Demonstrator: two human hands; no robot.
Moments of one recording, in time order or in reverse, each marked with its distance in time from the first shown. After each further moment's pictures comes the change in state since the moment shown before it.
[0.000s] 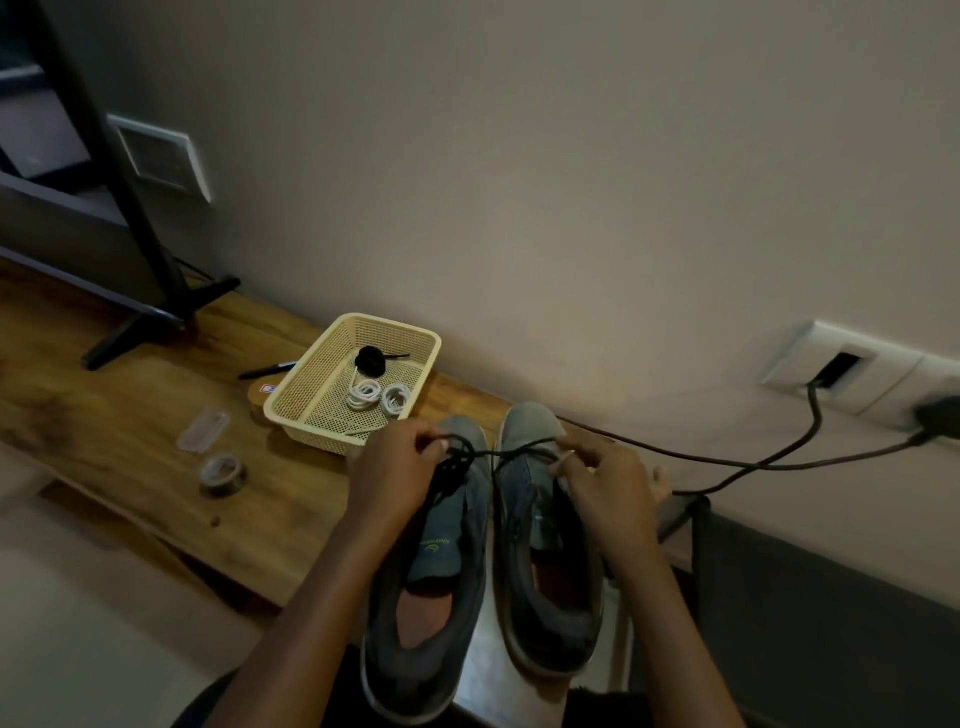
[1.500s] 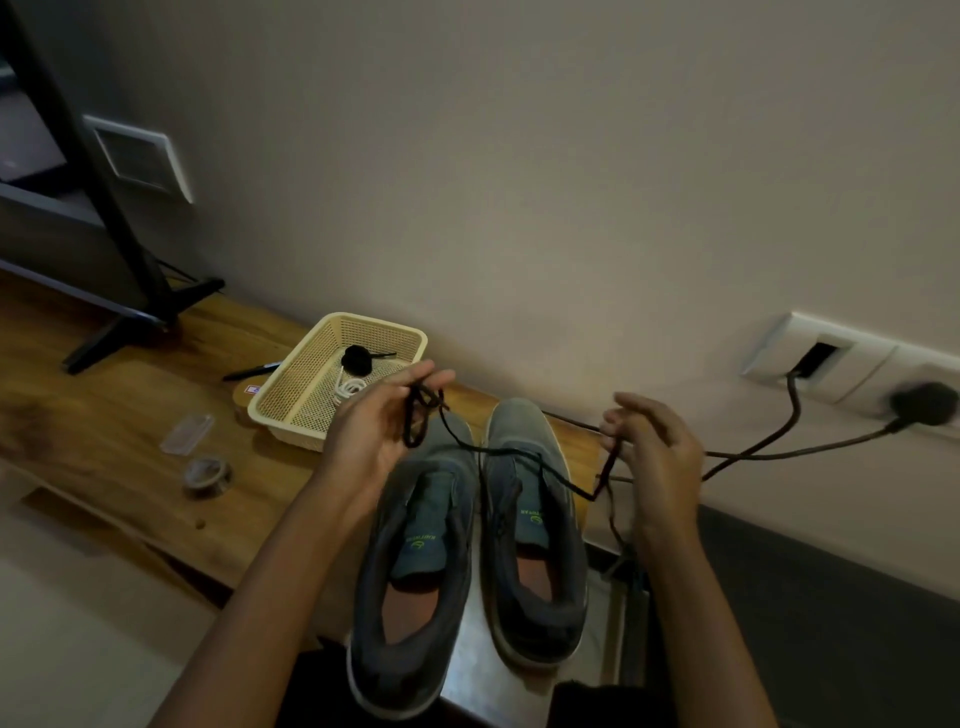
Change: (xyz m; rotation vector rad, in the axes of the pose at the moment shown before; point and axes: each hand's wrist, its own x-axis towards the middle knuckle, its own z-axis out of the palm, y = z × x) left_hand -0.007 0.039 -0.036 -1.228 -0.216 -0.232; right_hand 0.004 0.010 -0.033 0.858 0.227 0.084
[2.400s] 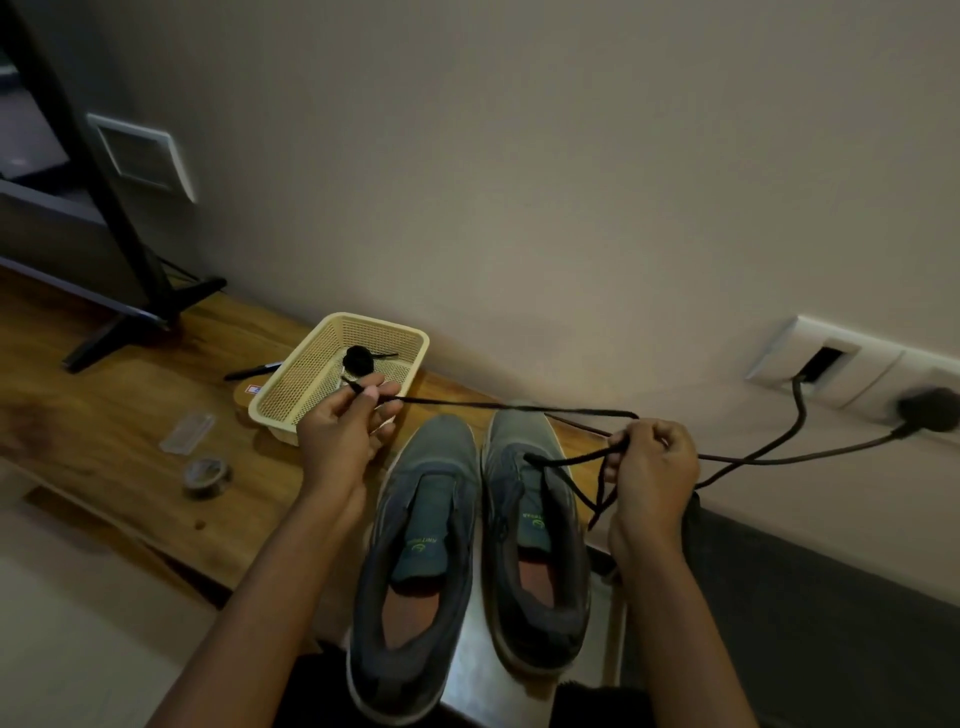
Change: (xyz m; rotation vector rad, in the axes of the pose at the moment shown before) left_hand 0.010 -0.011 -0.015 0.085 0.405 0.137; right_hand 0.000 0.006 0.017 0.082 0.236 0.071
